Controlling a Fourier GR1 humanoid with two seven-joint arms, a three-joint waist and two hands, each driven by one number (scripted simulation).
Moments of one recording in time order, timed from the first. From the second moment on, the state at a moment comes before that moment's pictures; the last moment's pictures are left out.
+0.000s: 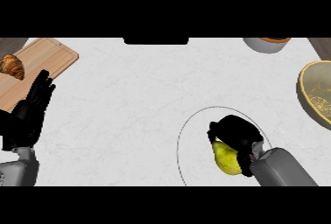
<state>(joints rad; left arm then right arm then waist) -0.14 0.26 0.15 -1.55 -0.02 0.04 0.12 -0.30 -0.34 0.45 -1.48 1.01 0.62 -0.05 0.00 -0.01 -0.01</state>
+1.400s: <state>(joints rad) -0.13 0.24 0.15 -1.56 -0.04 0.05 0.13 -0.14 -0.53 -0.48 -2.10 0.48 0.53 0.14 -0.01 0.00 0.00</state>
